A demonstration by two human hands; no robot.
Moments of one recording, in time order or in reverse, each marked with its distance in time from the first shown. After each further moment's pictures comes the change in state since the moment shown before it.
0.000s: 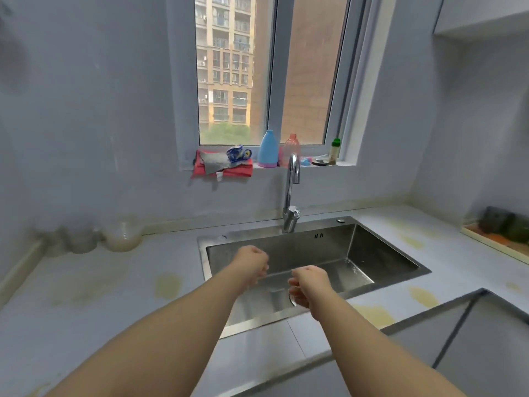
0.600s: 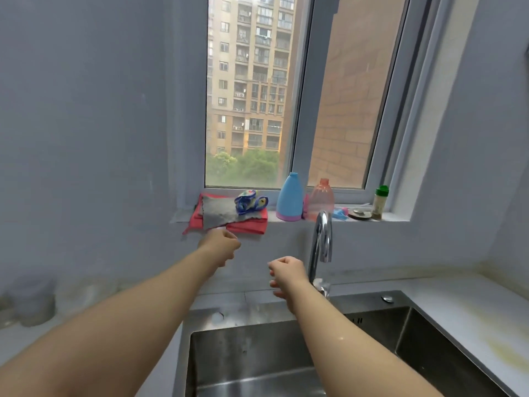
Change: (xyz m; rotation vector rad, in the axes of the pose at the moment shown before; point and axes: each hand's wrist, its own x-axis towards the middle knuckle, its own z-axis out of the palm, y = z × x) left_hand 0.238 0.117 -0.091 0.140 0.327 0.133; right_hand 0.207 -0.168 0.086 -0.104 -0.190 -0.224
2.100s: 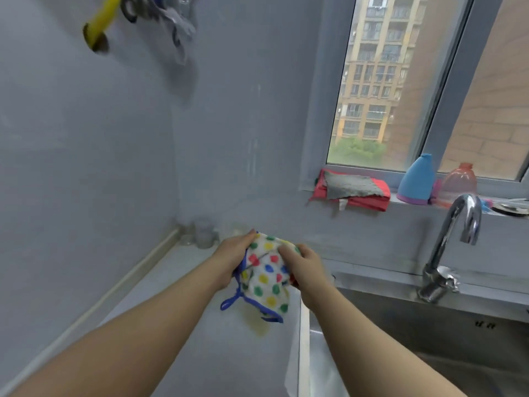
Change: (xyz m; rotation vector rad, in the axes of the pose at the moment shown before) left_hand -0.148 -0.130 -0.150 -0.496 0.200 -0.275; right_hand -0.128 0.034 0.160 0.144 -0.495 -0.095
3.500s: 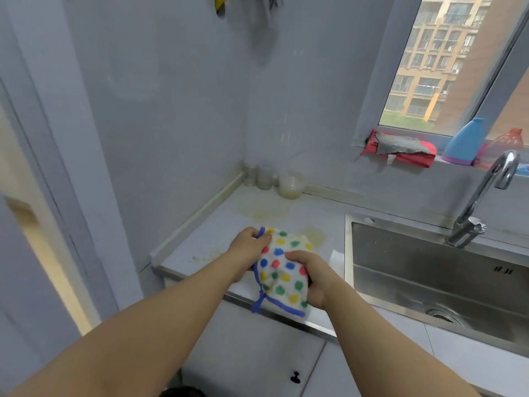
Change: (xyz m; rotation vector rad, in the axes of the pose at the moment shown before) left_hand -0.184 -0.112 -0.112 0.179 0.121 0.002; right_hand -0.192 0.083 0.090 0.210 -0.262 0.506
